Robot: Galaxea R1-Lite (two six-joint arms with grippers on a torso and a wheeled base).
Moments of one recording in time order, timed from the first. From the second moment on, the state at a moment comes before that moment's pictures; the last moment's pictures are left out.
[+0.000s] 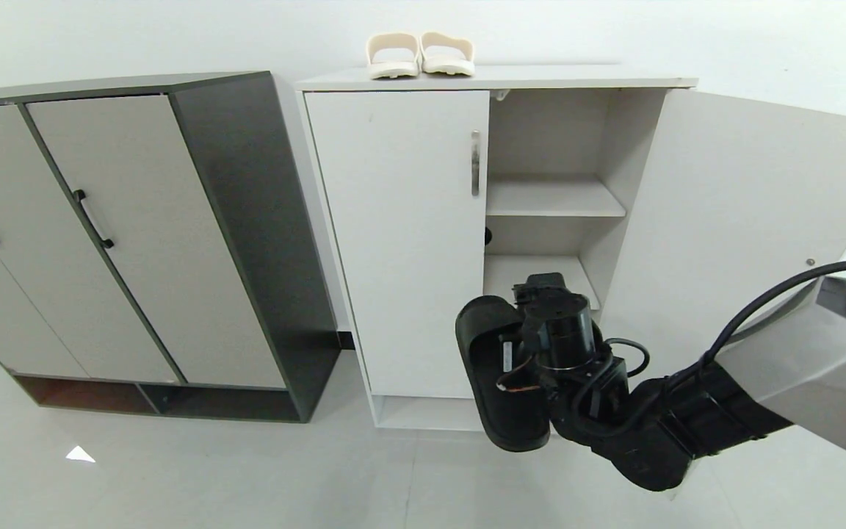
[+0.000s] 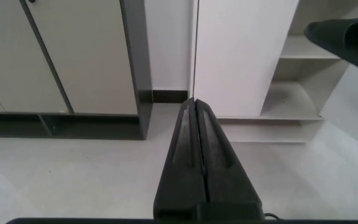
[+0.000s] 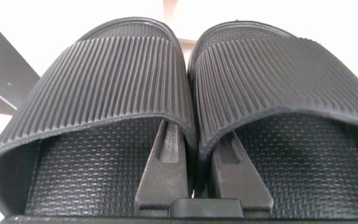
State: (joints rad) left arm 0.00 0.00 0.00 0.00 0.02 0.00; right arm 0.75 2.13 -1.05 -0.80 -0.66 0.18
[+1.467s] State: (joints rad) left arm 0.00 0.00 0.00 0.00 0.02 0.00; right arm 0.73 2.28 -1.14 -0.84 -0.66 0.23
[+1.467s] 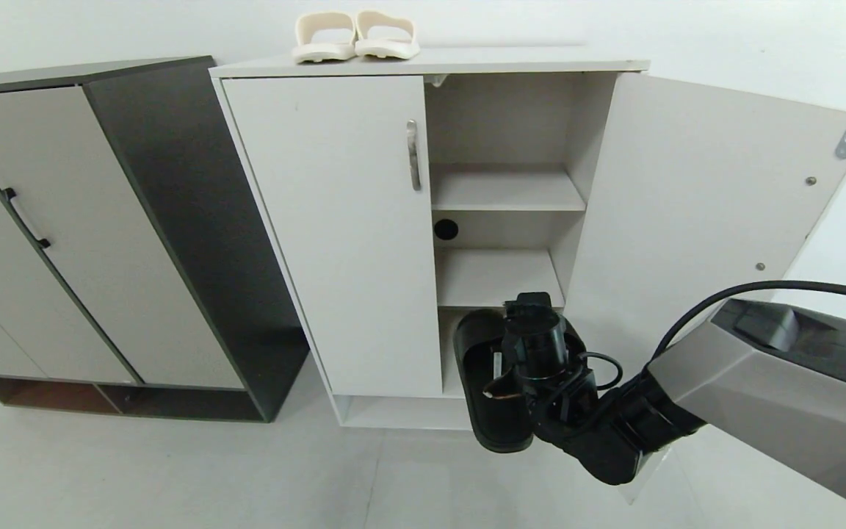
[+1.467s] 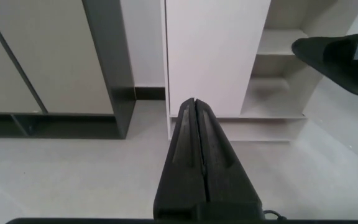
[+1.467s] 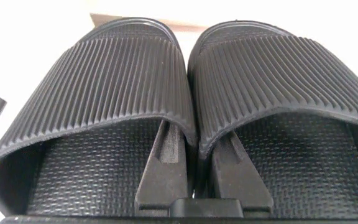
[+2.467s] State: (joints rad) left arm 0.00 0.00 0.00 0.00 0.02 0.00; right arm 0.72 2.39 -1.15 -1.22 -0.70 0.06
